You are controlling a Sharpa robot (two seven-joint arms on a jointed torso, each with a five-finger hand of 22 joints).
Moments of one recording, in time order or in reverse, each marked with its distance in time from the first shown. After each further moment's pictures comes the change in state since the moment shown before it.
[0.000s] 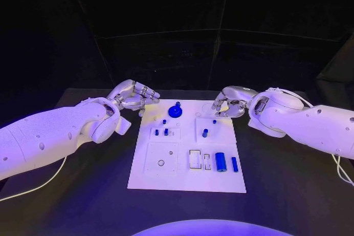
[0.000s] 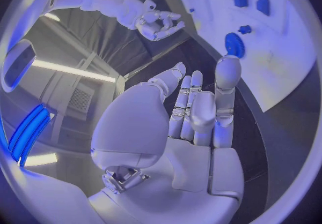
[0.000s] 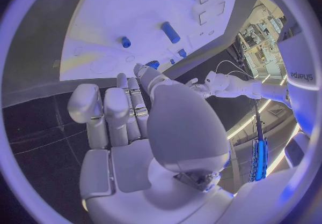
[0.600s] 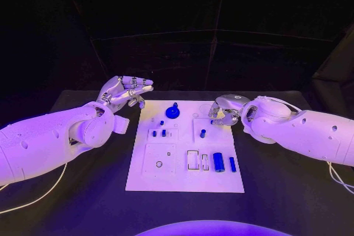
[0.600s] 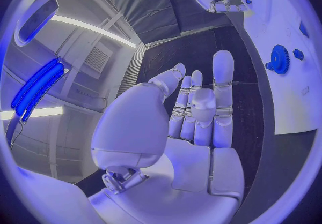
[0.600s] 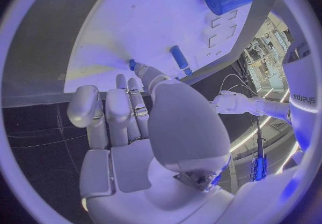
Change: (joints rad) left arm -0.004 -0.034 -0.003 0.063 0.349 0.055 0.199; left_hand -0.005 0.005 -0.008 0.002 0.000 0.000 0.000 0.004 -0.002 0.000 0.000 0.005 0.000 -0.044 0.004 -0.042 -0.087 0.015 -0.049 0.003 -0.113 -0.097; right arm -0.048 0.028 0.000 -0.016 -0.122 0.019 -0.057; right_hand -0.006 -0.013 0.026 -0.004 -0.012 0.009 0.015 -0.013 0.004 0.004 0.011 -0.027 -0.082 0.004 0.004 0.035 0.038 0.000 0.023 0.008 0.027 0.033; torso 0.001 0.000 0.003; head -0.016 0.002
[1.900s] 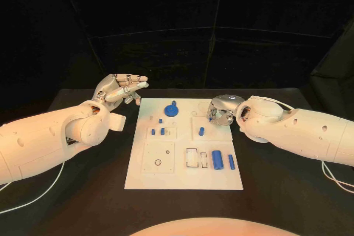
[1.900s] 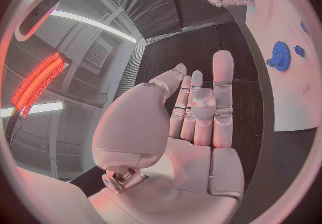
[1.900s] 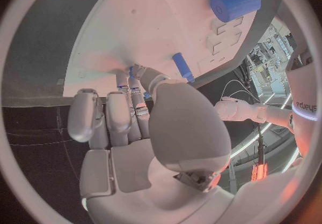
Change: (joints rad) left arm -0.004 -0.002 0.000 -0.020 0.046 0.010 0.016; left_hand 0.008 0.008 -0.003 -0.003 0.000 -0.004 0.004 0.000 -0.002 -0.004 0.004 0.000 -0.001 -0.013 0.001 -0.007 -0.013 0.000 -0.005 0.001 -0.012 -0.008; right arm -0.019 0.032 0.009 -0.014 -0.062 0.023 -0.039; right_hand 0.013 0.013 0.102 -0.030 -0.044 0.090 -0.021 0.000 0.007 0.121 -0.025 -0.019 -0.097 0.000 0.000 0.073 0.069 -0.016 0.062 -0.016 0.078 0.105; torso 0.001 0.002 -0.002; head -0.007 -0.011
